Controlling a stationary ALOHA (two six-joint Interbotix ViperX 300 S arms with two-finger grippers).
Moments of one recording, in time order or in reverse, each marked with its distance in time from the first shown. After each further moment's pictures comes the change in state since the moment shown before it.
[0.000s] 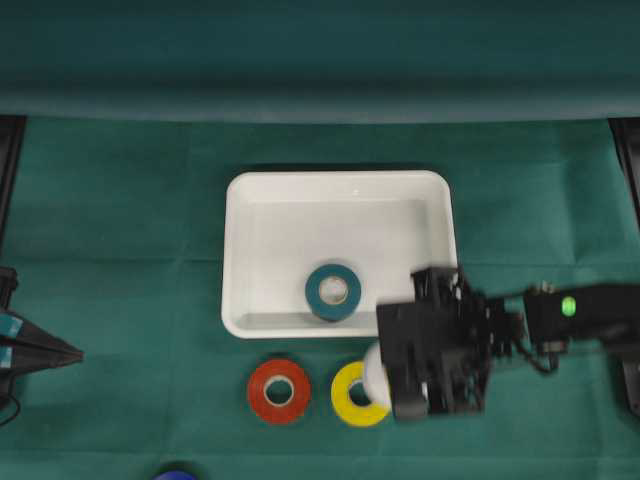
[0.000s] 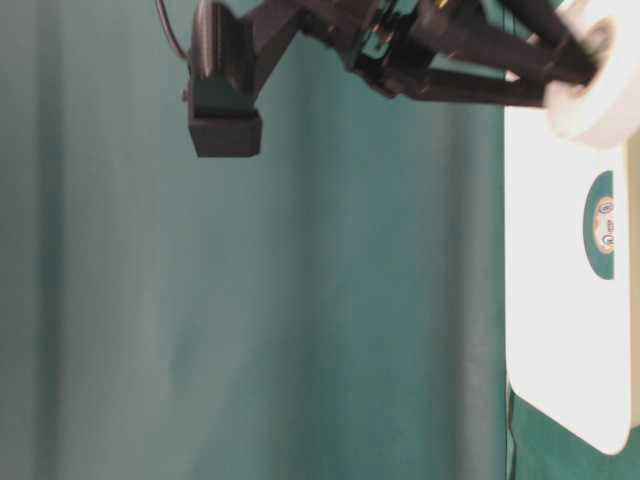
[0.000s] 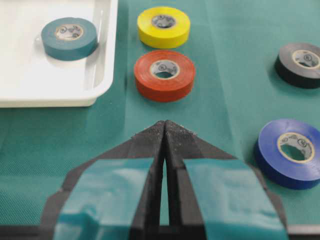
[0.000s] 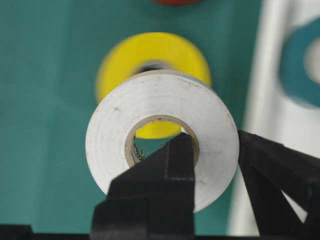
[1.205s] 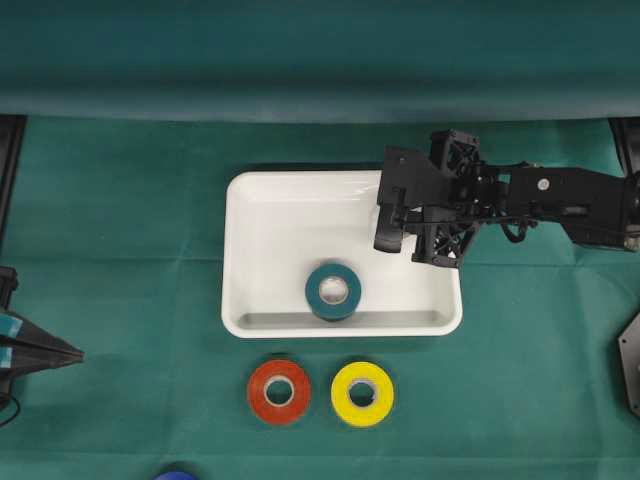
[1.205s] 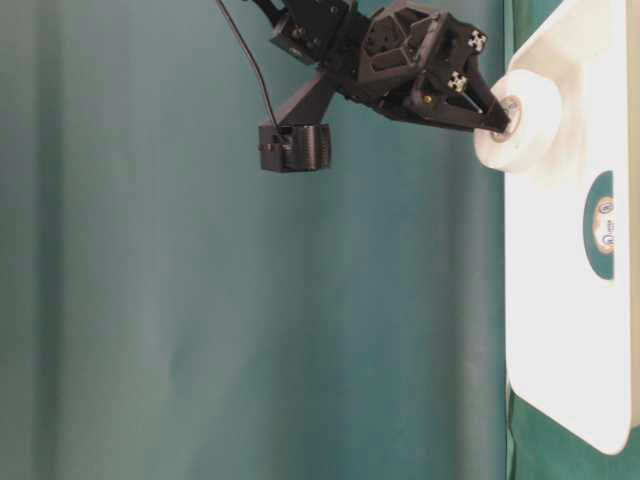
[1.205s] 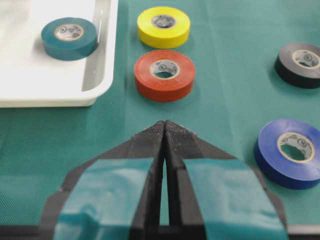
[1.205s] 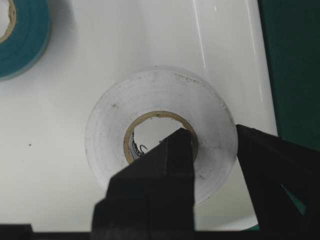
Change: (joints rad) left arm 0.000 0.002 0.000 0.000 0.000 0.000; right arm -0.411 0.115 -0.037 -0.249 -0.124 -0.002
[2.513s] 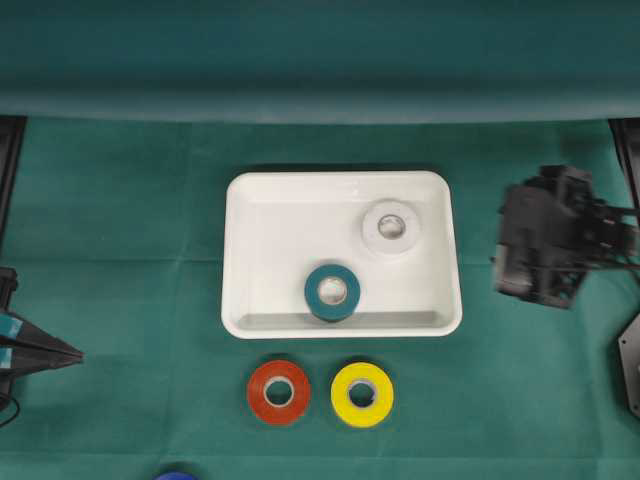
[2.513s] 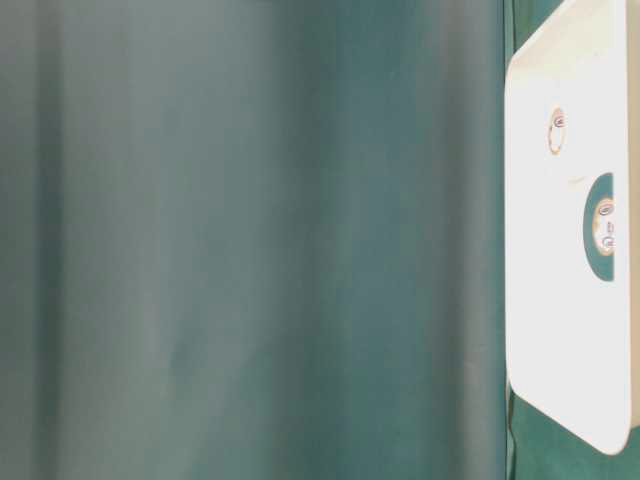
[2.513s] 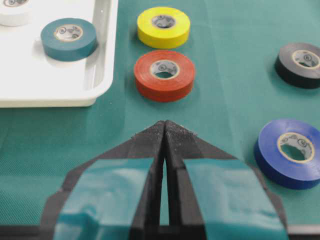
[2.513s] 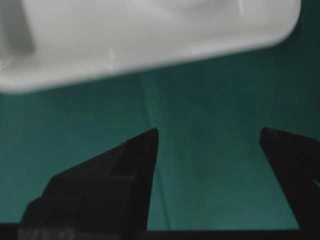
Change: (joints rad) left arm 0.000 -0.002 0.000 0.000 0.000 0.000; right arm -0.003 -0.491 0.433 0.000 0.038 0.012
